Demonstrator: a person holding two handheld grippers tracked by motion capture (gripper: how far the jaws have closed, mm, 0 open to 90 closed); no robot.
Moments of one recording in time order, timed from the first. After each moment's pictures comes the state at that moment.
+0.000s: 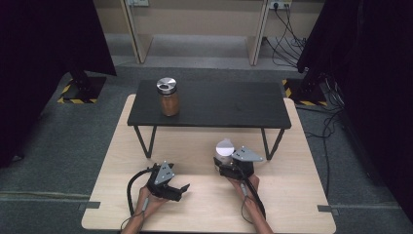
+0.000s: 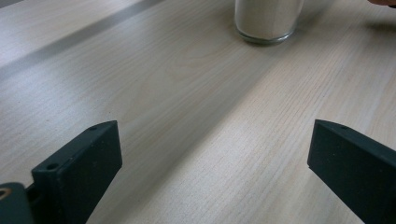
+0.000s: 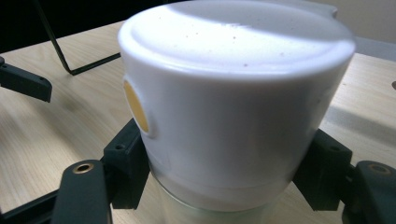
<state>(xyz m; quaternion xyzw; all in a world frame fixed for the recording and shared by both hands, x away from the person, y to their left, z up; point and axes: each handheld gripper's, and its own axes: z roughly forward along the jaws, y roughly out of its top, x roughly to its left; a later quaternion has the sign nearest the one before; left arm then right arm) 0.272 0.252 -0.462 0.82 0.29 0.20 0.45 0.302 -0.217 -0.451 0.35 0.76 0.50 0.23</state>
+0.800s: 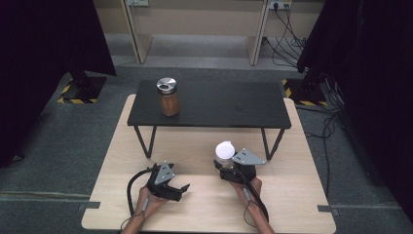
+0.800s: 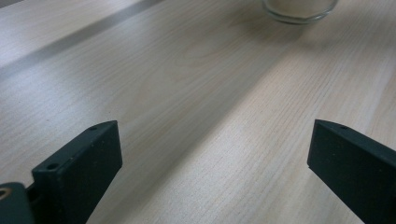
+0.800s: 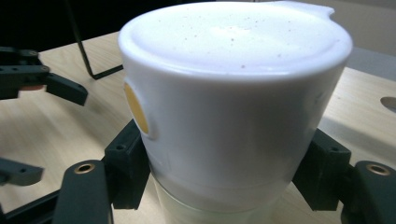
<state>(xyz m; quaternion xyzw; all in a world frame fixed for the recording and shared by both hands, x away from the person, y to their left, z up) 0.272 0.252 -0.462 0.82 0.30 0.20 0.45 0.275 -0.219 -0.423 0.33 0.77 0.50 0.24</state>
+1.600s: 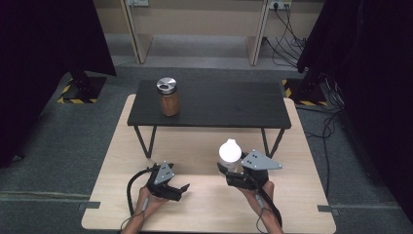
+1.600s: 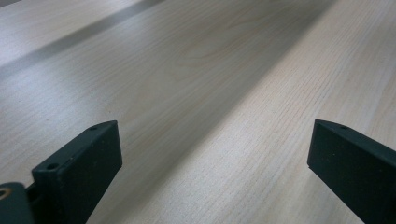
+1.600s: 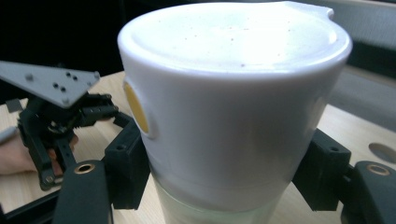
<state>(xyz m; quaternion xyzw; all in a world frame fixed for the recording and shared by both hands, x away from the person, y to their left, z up) 0.273 0.252 -0.462 0.82 0.30 0.20 0.45 0.240 -0.239 -0.355 0.28 0.77 0.53 0.24</state>
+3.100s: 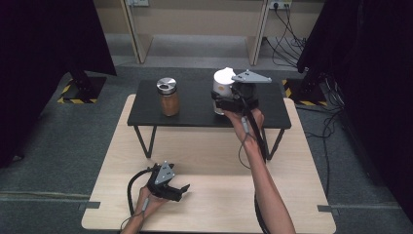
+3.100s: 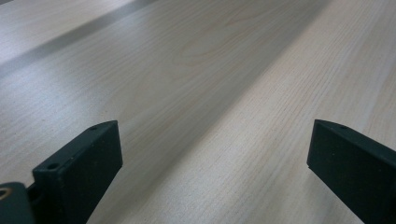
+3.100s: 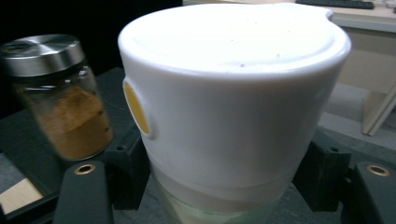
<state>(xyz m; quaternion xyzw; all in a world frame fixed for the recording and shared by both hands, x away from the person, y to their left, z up) 0.274 0.252 -0.461 0.82 0.29 0.20 0.45 0.361 -0.177 -0.231 0.39 0.73 0.50 0.27</state>
